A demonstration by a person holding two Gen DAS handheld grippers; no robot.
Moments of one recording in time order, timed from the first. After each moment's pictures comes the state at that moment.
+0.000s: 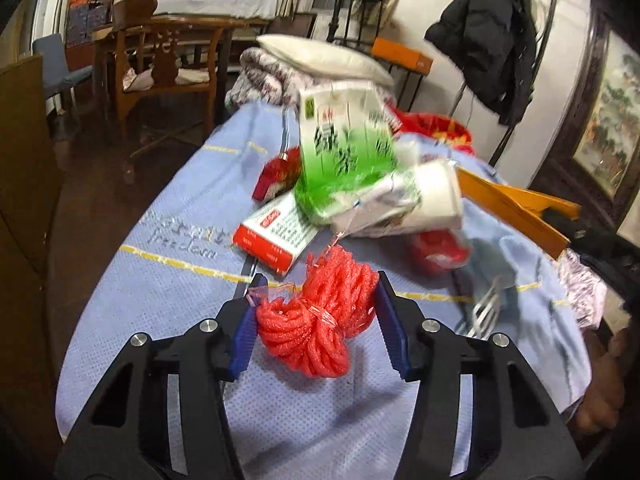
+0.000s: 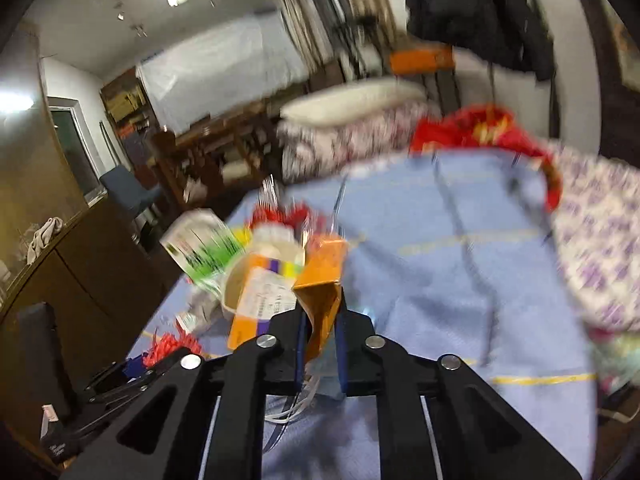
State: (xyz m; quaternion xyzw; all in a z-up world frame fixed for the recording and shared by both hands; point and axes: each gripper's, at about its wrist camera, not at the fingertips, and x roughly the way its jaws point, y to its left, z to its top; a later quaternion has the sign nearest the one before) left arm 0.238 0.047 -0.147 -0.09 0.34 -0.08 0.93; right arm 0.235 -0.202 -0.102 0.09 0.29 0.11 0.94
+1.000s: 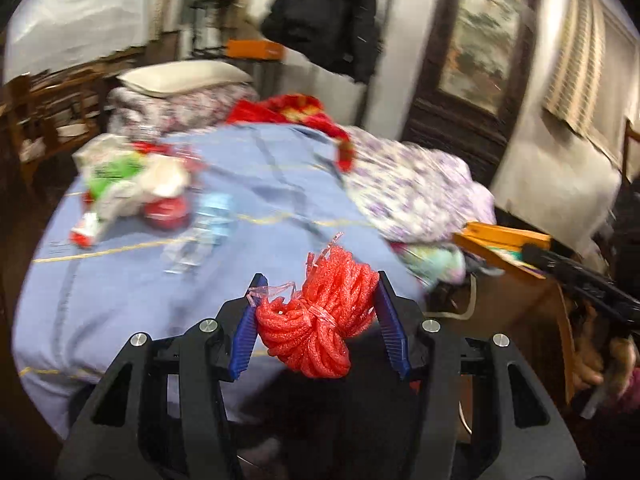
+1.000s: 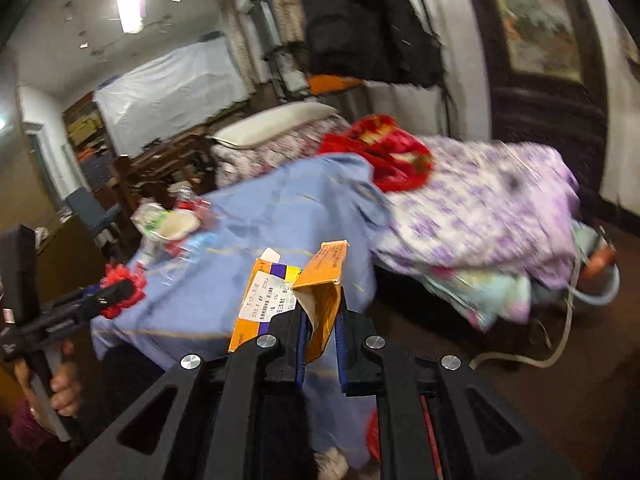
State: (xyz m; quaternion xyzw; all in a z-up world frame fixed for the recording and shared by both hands) left arm 0.096 -0.132 -0.090 0.01 0.34 -0.28 0.90; right arm 0.008 -0.425 -0.096 0.12 0.31 0.00 0.94
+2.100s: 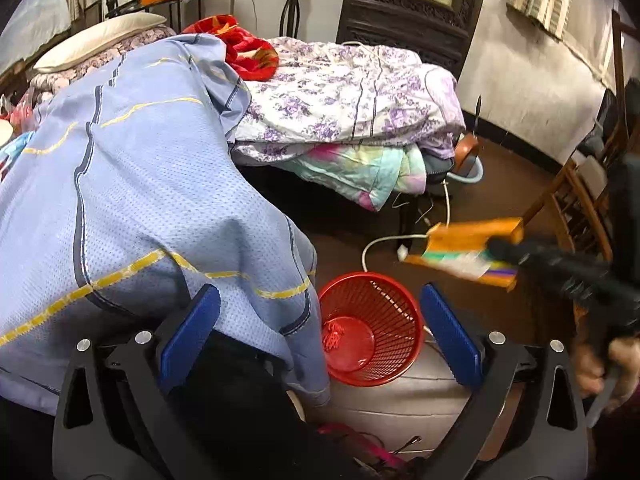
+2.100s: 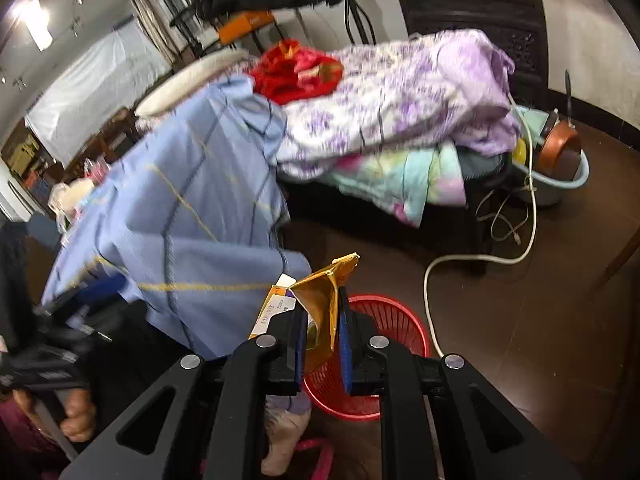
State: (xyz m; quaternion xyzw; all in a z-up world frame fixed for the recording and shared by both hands) left arm 0.094 -0.294 -0.207 0.10 0.43 -0.34 0.83; right arm -0.002 -0.521 -0.235 0.20 0.43 -0.07 0.88
